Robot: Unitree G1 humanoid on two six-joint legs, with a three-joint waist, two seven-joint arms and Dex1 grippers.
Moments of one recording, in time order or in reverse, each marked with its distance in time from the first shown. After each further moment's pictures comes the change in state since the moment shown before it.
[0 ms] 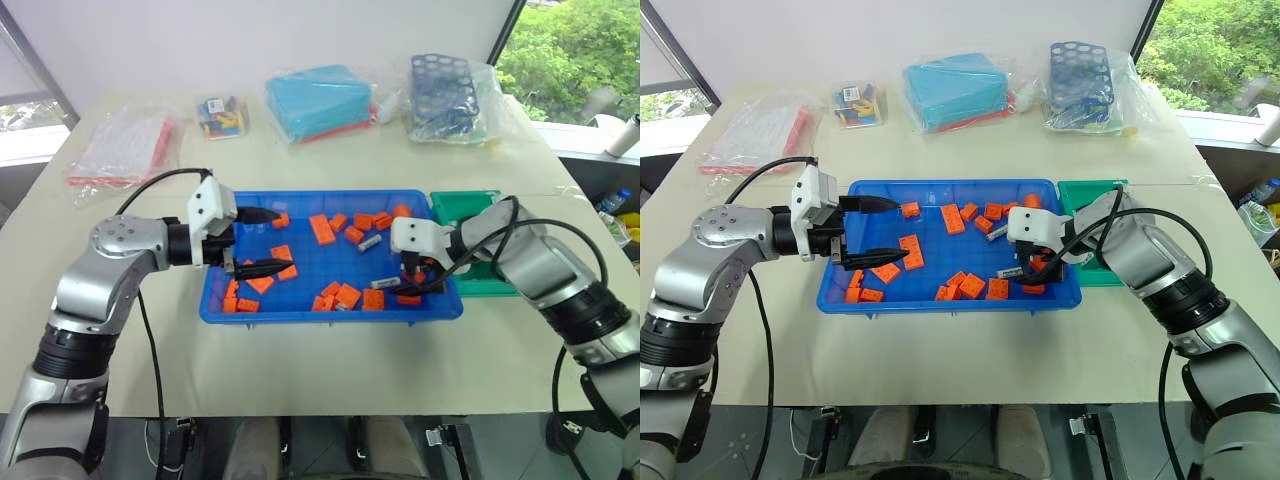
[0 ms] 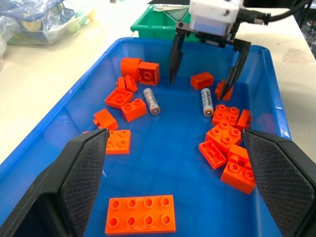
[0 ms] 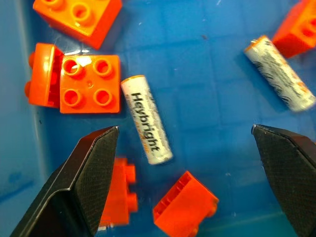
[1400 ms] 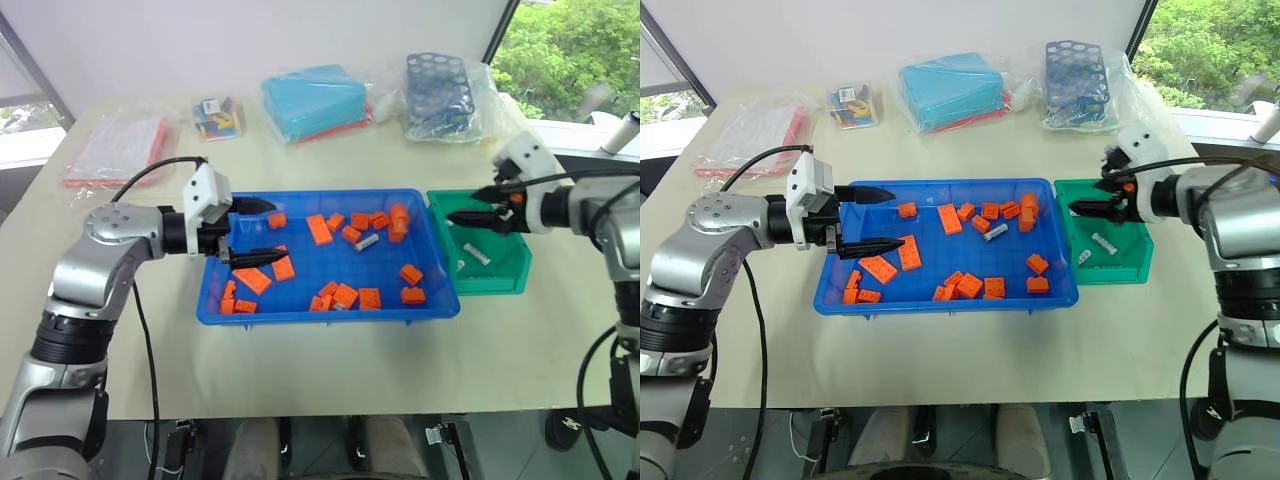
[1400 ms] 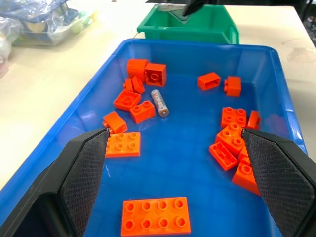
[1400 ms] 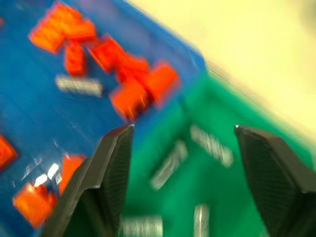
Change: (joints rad) left arm -0.076 0.010 -0.007 0.090 0.018 -0.005 -0.048; right arm -0.065 -0.028 -0.450 0.078 0.247 0.381 -0.192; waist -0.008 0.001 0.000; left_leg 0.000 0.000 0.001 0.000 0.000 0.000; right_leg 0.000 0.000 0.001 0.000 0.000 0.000
